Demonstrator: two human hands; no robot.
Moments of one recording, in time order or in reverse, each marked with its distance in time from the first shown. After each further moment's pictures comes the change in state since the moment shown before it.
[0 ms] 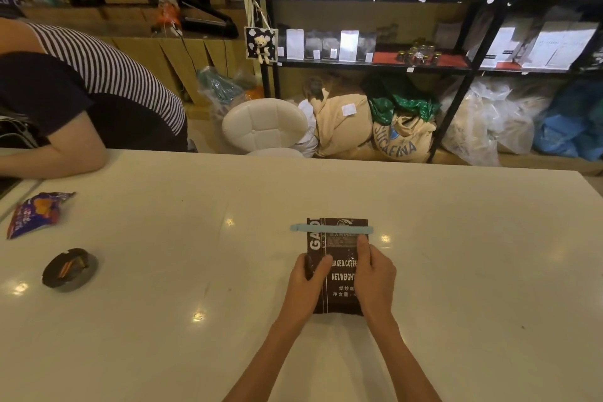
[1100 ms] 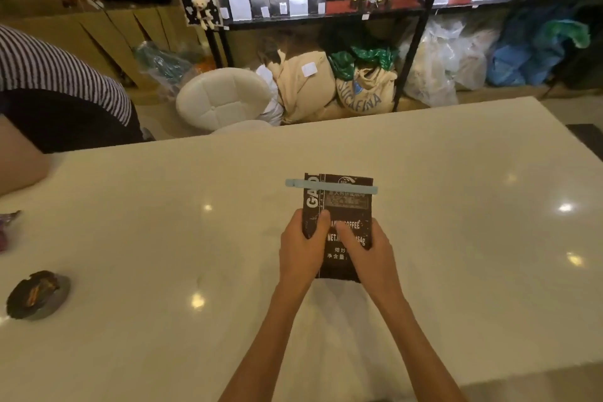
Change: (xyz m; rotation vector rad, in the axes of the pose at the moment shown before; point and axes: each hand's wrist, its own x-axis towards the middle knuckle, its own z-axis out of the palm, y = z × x) left_hand -0.008 0.037 0.008 0.360 -0.017 0.185; right_hand -0.047 -0.019 -0.018 0.071 -0.074 0.059
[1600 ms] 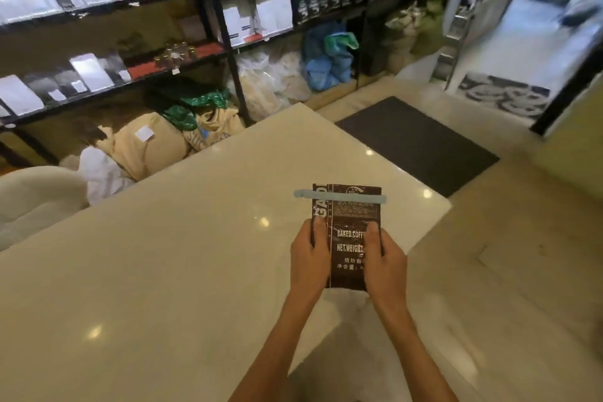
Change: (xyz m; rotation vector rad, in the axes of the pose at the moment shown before) left_hand -0.133 0.053 0.329 0.025 -0.531 0.135; right_hand -0.065 0.032 -0.329 0.018 0.743 0.050
